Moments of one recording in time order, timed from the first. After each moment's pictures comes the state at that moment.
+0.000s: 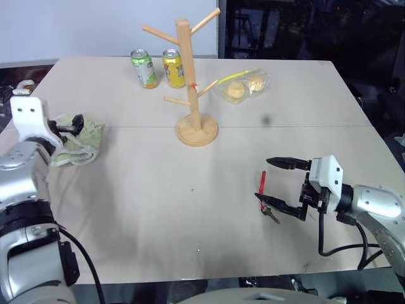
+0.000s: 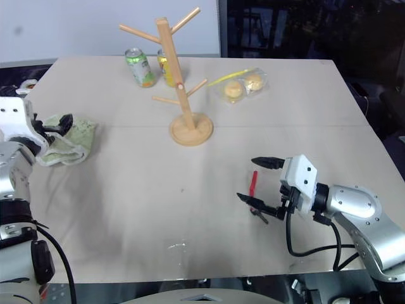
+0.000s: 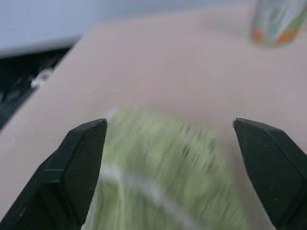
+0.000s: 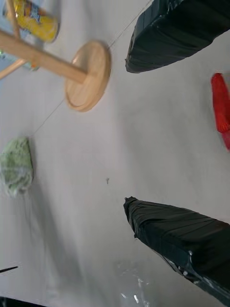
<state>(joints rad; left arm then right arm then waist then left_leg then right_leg) -0.48 0.88 0.40 0.38 -0.31 0.36 -0.52 0.07 -0.71 -0.07 -0.72 0.59 0.50 0.78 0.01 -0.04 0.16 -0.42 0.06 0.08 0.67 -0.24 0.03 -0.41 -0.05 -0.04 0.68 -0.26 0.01</state>
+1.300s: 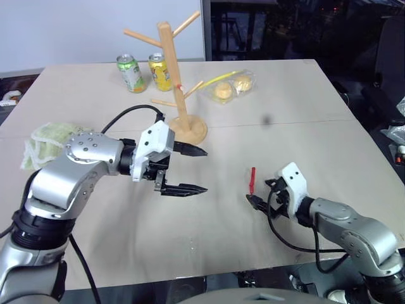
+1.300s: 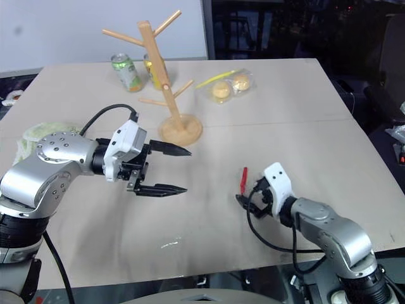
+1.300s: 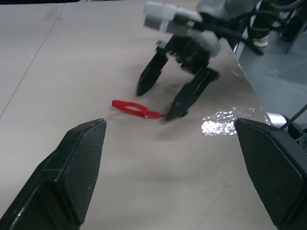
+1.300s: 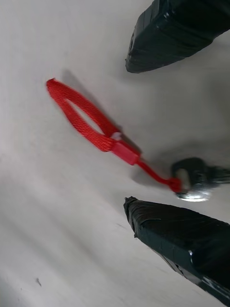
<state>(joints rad) -0.43 0.93 -0.03 -0.38 -0.62 0.58 -1.26 -0.08 -0.48 0.17 -0.59 0.56 0.98 0.27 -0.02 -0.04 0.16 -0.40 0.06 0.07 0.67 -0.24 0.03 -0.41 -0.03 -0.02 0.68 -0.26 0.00</state>
